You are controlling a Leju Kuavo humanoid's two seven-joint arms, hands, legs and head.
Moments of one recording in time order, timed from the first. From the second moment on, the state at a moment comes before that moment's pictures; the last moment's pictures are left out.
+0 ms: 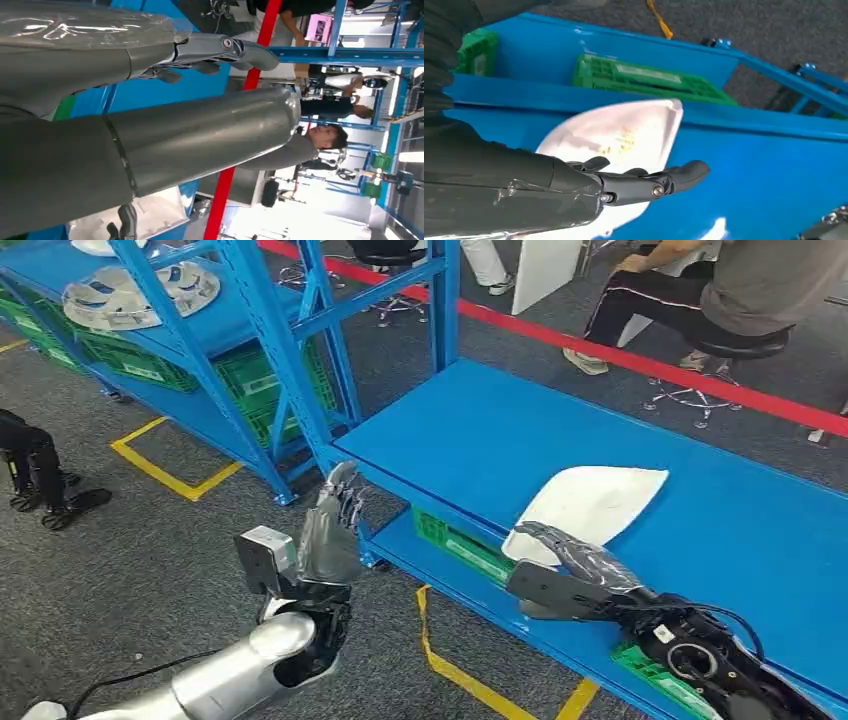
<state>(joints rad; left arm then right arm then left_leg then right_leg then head) -0.20 0.13 -0.62 -1.60 0.37 0.56 -0.49 -0.50 -0.24 1.02 -1.43 0.16 0.11 0.12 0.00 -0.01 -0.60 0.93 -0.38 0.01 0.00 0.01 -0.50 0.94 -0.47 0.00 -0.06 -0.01</state>
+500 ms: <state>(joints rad) -0.21 0.13 -0.62 -1.59 0.38 0.55 -0.50 -0.60 -0.24 1.02 -1.22 0.17 0.13 0.06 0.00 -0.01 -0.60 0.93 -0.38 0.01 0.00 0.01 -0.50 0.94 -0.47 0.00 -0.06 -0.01</state>
